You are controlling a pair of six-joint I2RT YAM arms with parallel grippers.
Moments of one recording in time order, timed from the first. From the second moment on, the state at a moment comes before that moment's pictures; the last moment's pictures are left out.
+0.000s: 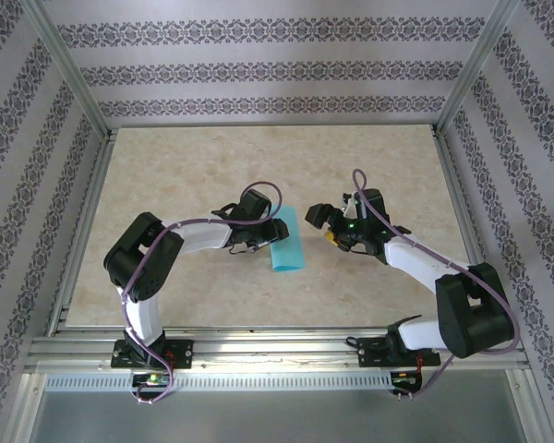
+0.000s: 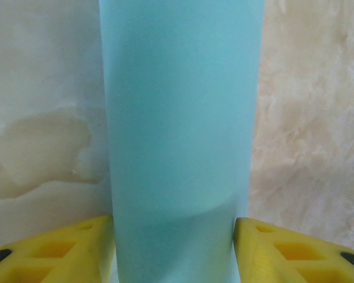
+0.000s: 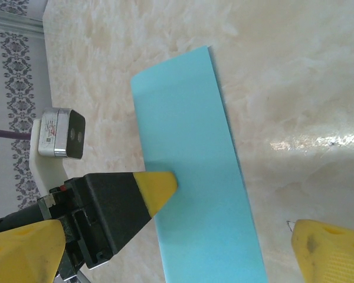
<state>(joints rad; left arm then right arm) -0.62 1.85 1.04 -0.14 0.24 -0.92 0.30 1.35 0.64 -0.02 -0.53 0.90</state>
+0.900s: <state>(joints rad) -0.57 1.80 1.00 -0.21 0.25 -0.80 0.31 1.35 0.63 -0.02 -0.54 0.89</state>
